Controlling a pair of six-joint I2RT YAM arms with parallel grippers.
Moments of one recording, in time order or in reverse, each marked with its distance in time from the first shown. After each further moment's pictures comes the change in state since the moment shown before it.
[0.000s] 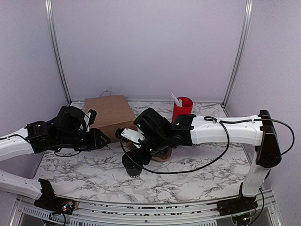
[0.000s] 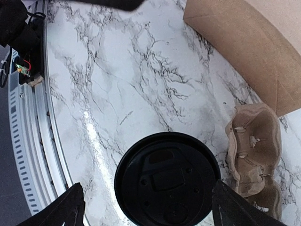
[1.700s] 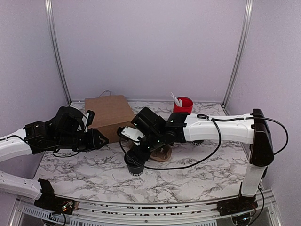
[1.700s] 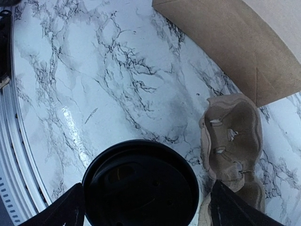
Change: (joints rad) left arm 0.007 -0.030 -0.006 -0.027 -0.007 -0.015; right arm -0.027 0.084 0.074 -0.072 0.109 -0.033
